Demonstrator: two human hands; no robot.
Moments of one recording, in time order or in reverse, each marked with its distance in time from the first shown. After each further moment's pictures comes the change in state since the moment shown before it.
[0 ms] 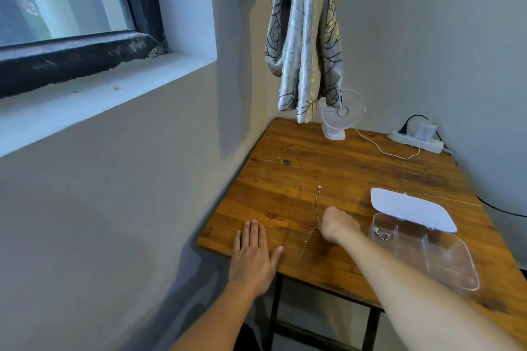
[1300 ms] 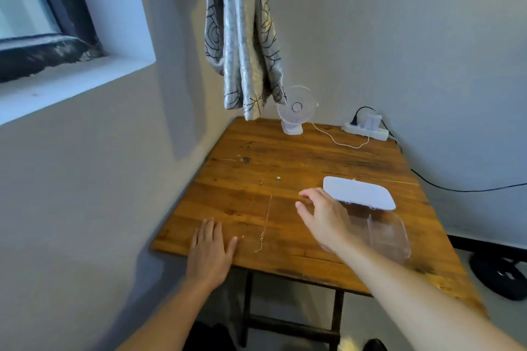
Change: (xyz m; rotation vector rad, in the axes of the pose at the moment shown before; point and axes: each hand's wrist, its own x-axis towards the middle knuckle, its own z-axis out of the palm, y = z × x) left_hand -0.002 0.012 -0.007 -0.097 0.152 -0.017; right_hand -0.052 0.077 -0.030 0.283 0.457 -0.356
